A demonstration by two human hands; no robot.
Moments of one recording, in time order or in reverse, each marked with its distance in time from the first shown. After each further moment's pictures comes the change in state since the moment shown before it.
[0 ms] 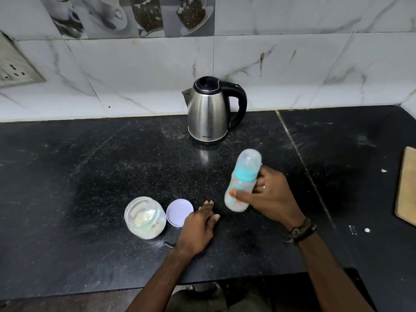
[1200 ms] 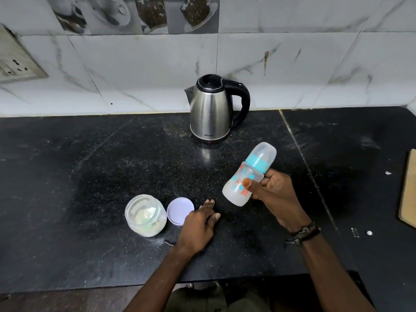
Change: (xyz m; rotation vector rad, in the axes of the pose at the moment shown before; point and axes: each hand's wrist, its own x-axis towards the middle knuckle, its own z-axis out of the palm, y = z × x) left_hand -0.001 0.005 -0.003 -0.046 -0.010 -0.034; right_hand 0.002 0.004 -0.004 0.154 -0.008 0.006
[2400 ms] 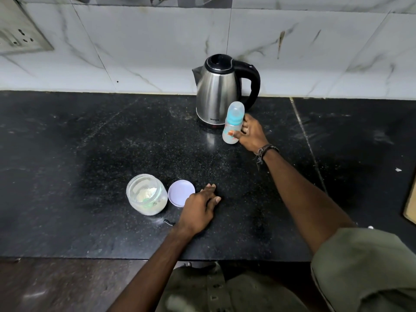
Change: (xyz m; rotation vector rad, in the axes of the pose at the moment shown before) left_hand 0.000 0.001 0.004 -0.041 0.032 -0.055; right_hand 0.179 0.049 0.007 -0.491 -0.050 -0.098
